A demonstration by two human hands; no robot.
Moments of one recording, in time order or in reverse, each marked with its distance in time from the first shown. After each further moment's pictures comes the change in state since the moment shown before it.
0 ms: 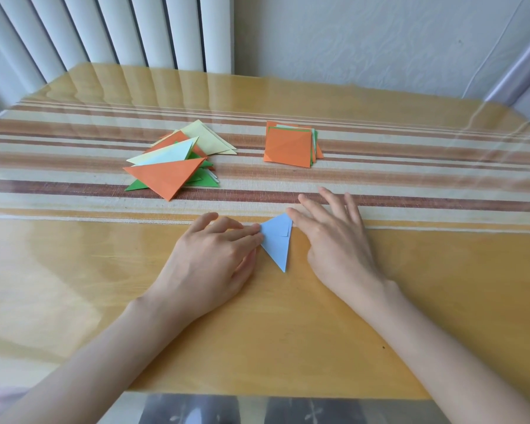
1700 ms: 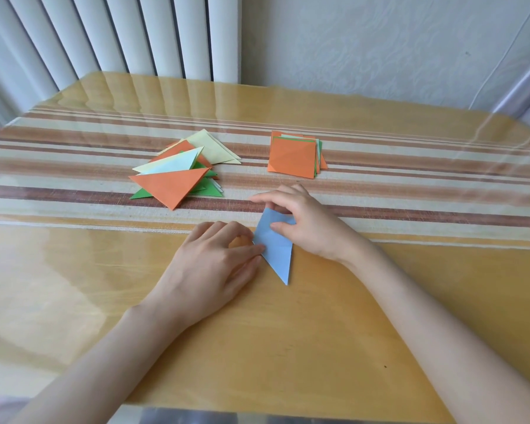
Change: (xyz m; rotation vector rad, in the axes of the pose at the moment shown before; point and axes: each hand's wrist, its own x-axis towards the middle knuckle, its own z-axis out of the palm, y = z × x) left_hand -0.001 -0.004 -0.001 -0.074 -0.006 -0.080; right_hand 0.062 0.000 -0.007 0.745 -0.275 -0.144
